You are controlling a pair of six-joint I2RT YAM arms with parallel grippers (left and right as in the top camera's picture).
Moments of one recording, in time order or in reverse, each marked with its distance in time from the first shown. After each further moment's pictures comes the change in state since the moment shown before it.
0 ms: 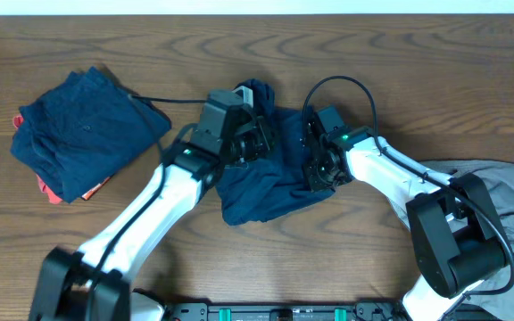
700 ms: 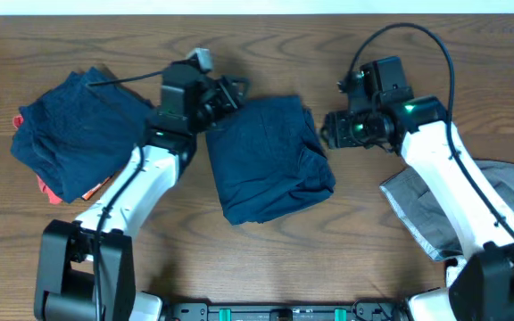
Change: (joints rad) left arm 0.242 0.088 0.012 0.308 -0.029 0.071; right arm -0.157 -0.226 0.227 -0.153 -0.169 -0.016
